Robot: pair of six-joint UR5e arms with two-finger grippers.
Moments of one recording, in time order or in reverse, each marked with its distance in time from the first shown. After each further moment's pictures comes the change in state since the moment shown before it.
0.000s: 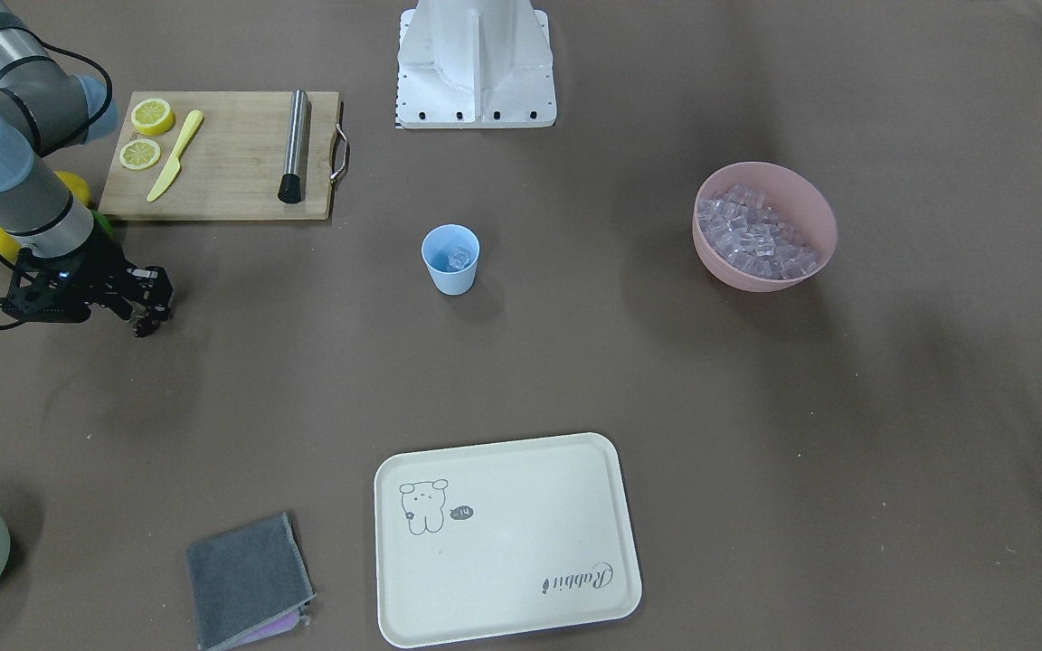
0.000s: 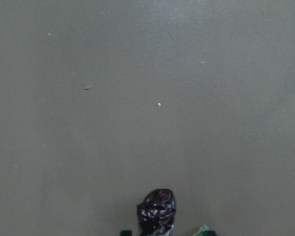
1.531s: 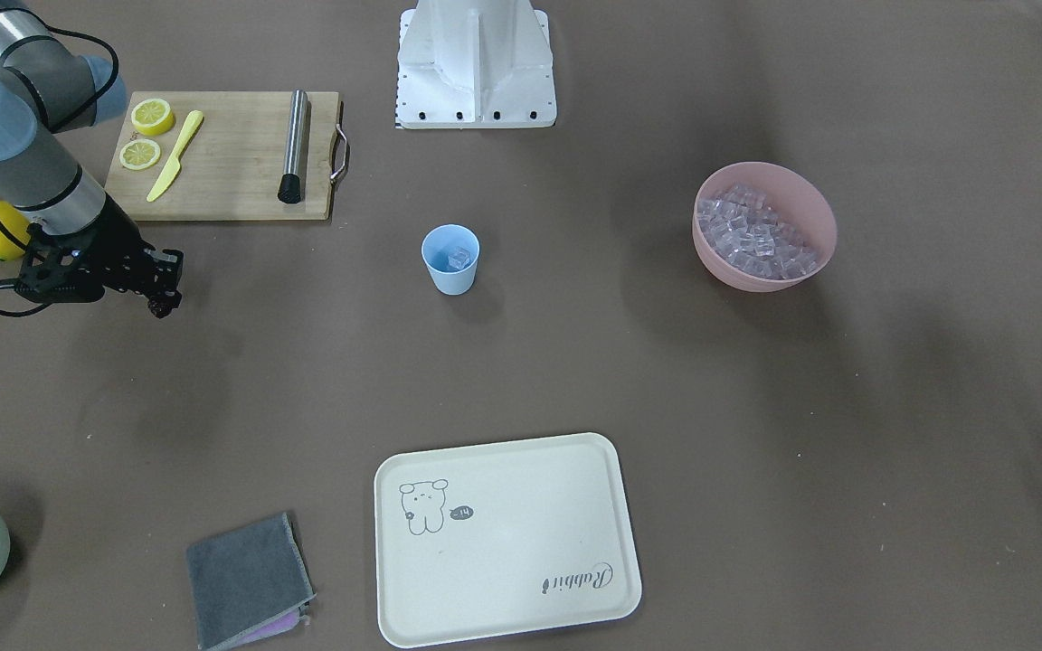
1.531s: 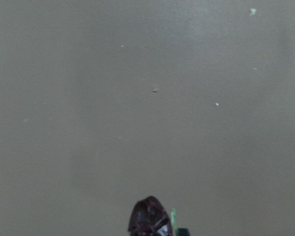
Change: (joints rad) left arm 0.001 -0.001 0.002 0.000 0.000 0.000; right arm -0.004 0.042 0.100 -0.025 0.020 0.082
